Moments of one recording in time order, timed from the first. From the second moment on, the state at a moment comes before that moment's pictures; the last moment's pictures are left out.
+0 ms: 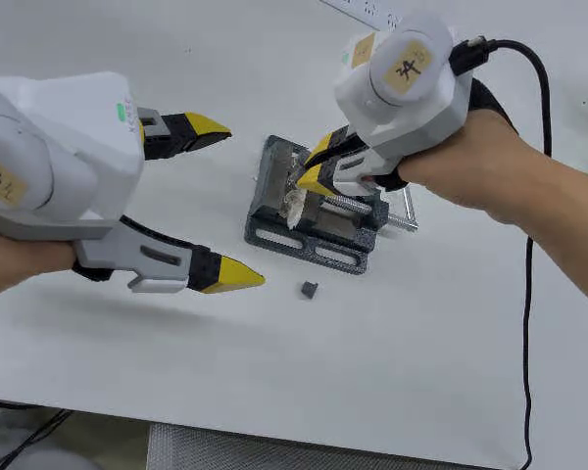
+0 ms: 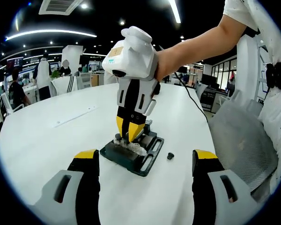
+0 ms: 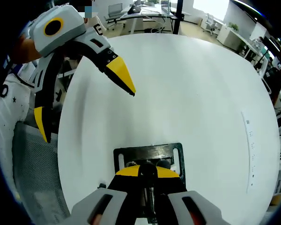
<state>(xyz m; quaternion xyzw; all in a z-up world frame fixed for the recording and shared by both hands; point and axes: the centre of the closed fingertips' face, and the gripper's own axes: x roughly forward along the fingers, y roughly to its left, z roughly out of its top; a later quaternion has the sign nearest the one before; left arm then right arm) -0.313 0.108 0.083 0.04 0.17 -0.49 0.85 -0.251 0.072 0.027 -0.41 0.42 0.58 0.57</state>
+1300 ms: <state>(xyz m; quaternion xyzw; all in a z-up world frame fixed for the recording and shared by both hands) -0.313 0.106 0.084 0.03 0.17 -0.49 0.85 -0.250 0.075 0.041 -0.39 0.40 0.59 0.59</state>
